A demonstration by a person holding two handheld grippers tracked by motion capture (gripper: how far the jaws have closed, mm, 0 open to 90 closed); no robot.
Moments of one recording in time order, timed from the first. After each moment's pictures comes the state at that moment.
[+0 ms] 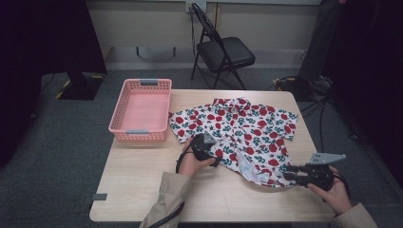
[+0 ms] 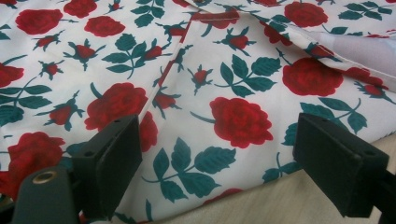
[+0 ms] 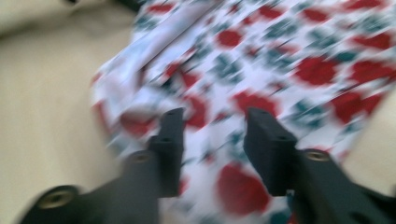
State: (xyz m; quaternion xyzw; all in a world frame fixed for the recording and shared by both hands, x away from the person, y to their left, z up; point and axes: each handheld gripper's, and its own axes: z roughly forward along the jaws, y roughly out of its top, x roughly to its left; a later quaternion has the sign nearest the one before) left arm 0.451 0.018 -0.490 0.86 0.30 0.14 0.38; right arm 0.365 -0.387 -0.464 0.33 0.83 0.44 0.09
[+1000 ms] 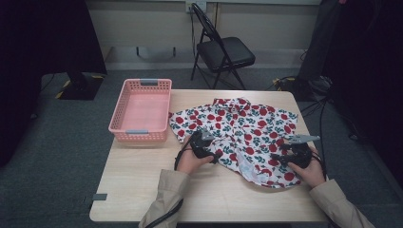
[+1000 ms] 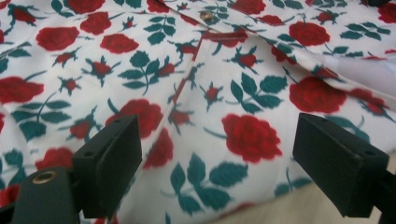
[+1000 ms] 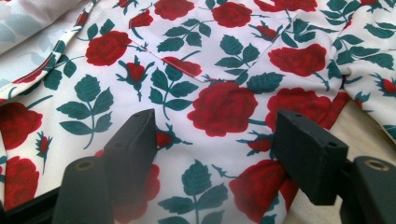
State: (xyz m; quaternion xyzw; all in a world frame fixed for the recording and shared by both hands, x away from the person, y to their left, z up) left arm 0.462 0.017 -0.482 0.86 0.30 0.14 0.40; right arm 0.449 -0.365 -0.497 0.38 0.83 0.37 0.17
